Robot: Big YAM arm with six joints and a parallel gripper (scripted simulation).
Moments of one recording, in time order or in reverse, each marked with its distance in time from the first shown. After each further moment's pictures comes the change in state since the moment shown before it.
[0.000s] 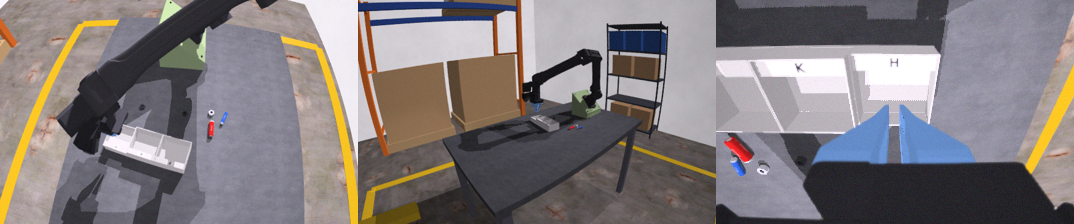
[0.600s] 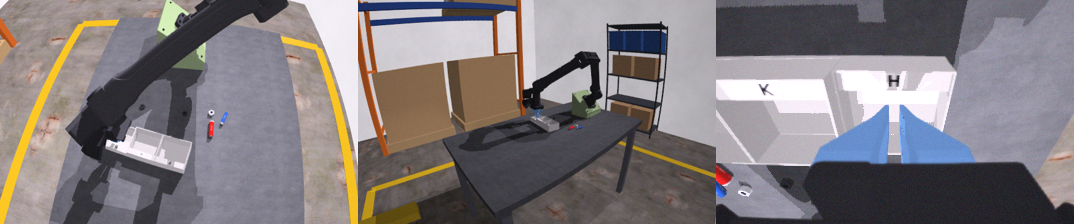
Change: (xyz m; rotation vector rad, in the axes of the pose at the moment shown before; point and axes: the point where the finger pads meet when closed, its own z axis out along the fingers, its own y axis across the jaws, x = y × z) arm 0.002 0.000 0.046 -0.003 0.009 -0.004
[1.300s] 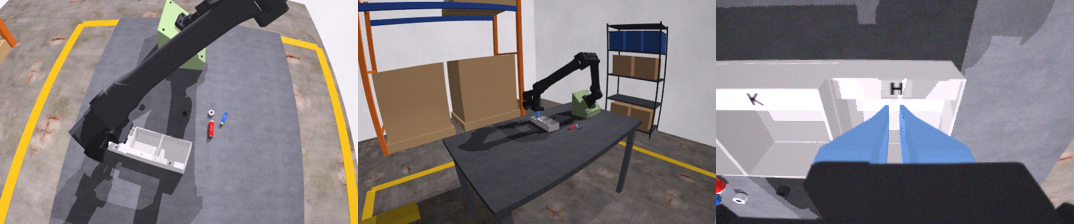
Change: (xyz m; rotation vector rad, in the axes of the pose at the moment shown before) arm 0.000 0.002 0.013 0.002 0.003 -0.001
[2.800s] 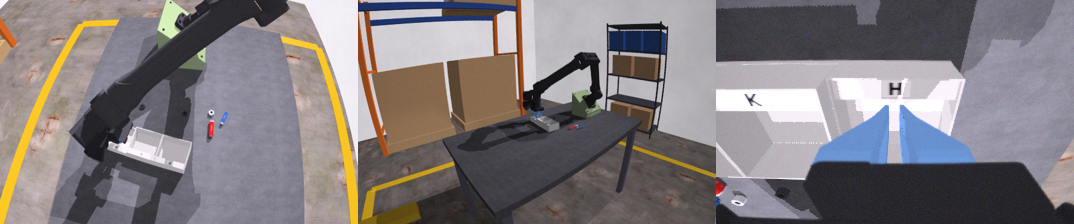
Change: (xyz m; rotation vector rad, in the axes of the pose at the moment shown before) arm 0.000 -0.001 0.001 0.003 -0.008 0.003
